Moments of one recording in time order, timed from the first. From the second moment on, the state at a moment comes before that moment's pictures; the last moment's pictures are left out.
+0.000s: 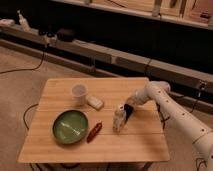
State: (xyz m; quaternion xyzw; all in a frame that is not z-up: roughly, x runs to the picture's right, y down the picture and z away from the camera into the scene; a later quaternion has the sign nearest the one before) arm 0.164 0.099 0.928 -0.09 -0.27 -0.31 0.91
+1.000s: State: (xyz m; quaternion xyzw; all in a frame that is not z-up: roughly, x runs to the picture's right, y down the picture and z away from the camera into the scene) arm 0.077 0.177 0.860 -0.18 -0.42 -0.37 0.81
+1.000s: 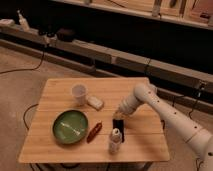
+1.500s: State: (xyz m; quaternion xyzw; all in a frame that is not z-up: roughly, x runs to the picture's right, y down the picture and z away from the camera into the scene) arm 0.085 0.164 0.866 -0.19 -0.43 -0.38 0.80
